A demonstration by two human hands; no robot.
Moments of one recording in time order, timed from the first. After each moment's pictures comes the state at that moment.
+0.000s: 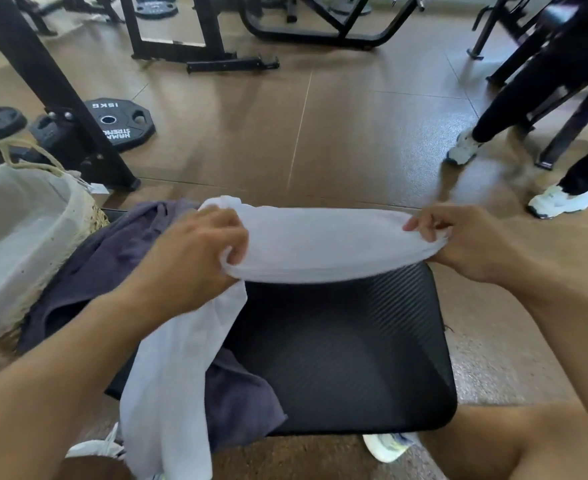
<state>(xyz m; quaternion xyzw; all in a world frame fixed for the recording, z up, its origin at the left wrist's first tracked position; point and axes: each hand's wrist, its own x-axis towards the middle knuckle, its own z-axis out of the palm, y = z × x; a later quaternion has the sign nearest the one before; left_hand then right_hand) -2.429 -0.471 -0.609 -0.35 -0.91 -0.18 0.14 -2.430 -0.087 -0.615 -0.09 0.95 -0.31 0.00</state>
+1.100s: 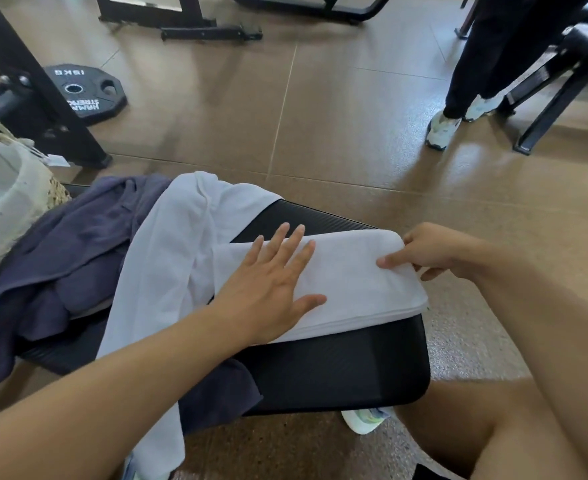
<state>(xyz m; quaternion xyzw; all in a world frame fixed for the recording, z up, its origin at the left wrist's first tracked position) -2.395 -0.372 -0.680 -0.29 -0.95 -0.05 -0.11 -2.433 -0.091 -0.643 0.19 0.89 -0.30 0.29</state>
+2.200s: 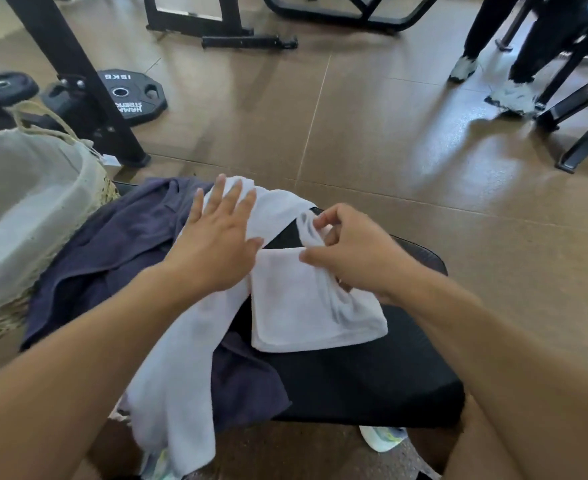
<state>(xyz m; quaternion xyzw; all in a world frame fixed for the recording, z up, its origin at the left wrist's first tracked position) -2.439 -0.453 -0.640 -0.11 -0.99 -0.06 -0.04 -2.415 -0.245 -0.605 0.03 0.87 -0.46 0.18</state>
